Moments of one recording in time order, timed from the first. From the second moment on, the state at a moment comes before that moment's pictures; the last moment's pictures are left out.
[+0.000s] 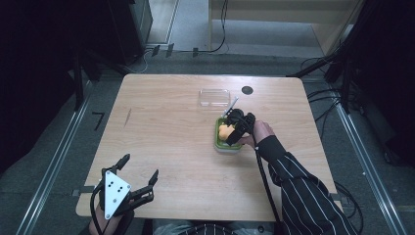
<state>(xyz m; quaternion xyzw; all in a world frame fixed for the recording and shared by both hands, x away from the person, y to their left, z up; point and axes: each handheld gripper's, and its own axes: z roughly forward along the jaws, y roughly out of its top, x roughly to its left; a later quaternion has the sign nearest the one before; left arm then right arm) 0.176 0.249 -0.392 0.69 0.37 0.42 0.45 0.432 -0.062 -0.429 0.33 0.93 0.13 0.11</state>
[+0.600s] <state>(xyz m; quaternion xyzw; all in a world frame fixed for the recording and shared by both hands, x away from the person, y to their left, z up) 0.176 0.248 -0.392 0.69 0.37 0.42 0.45 0.420 -0.092 -0.414 0.36 0.92 0.12 0.10</state>
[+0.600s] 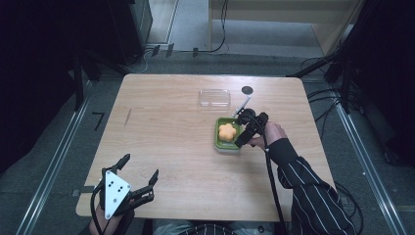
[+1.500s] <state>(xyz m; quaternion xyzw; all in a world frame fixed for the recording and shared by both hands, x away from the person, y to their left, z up) 0.177 0.247 -0.391 0.69 0.37 0.42 0.45 0.372 -0.147 -0.410 0.40 0.91 0.07 0.09</state>
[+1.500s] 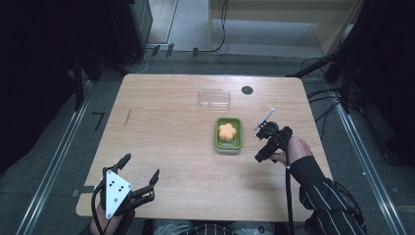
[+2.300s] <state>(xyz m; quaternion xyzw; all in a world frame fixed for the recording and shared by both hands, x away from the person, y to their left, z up) 0.178 0.245 -0.391 0.70 0.37 0.42 0.45 0.318 -0.179 -0.451 0.42 0.90 0.02 0.05</state>
